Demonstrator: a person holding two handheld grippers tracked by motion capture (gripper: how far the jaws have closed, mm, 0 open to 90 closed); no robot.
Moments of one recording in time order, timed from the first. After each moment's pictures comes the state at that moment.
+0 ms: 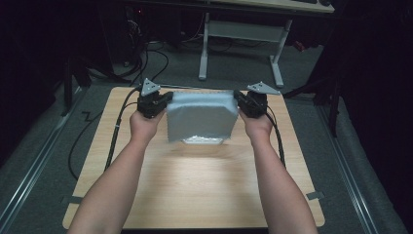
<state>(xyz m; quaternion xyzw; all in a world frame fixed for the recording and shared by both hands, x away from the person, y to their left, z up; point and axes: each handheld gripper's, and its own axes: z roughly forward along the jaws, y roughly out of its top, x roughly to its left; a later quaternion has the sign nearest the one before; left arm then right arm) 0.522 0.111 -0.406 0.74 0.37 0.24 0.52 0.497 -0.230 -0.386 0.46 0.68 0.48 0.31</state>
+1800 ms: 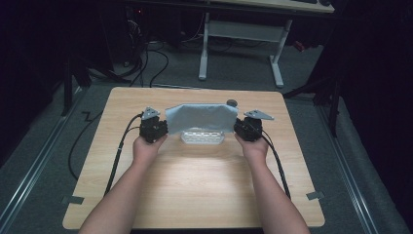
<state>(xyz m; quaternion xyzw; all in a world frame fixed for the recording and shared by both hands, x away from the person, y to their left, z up) 0.498 0.122 -0.485 0.74 0.42 0.16 0.51 0.476 -0.238 -0.474 0.50 0.69 0.46 0.25</state>
